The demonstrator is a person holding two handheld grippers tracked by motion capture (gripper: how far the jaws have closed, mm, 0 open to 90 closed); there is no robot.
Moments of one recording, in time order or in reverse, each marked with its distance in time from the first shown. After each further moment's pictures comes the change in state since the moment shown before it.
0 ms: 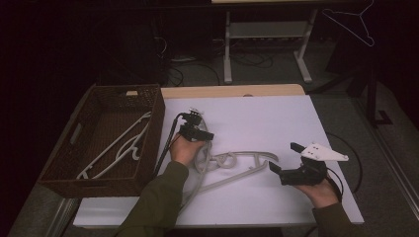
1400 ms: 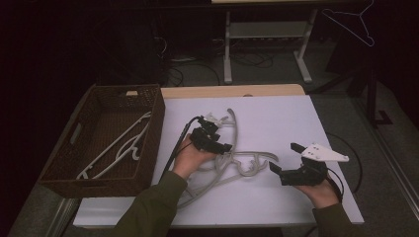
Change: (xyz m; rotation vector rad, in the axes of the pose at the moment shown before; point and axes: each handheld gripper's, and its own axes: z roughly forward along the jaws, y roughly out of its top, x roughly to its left) left arm -0.066 -0.014 -0.039 -0.015 -0.119 0.299; right arm 0.001 0.000 -0.001 -0.002 0.000 0.000
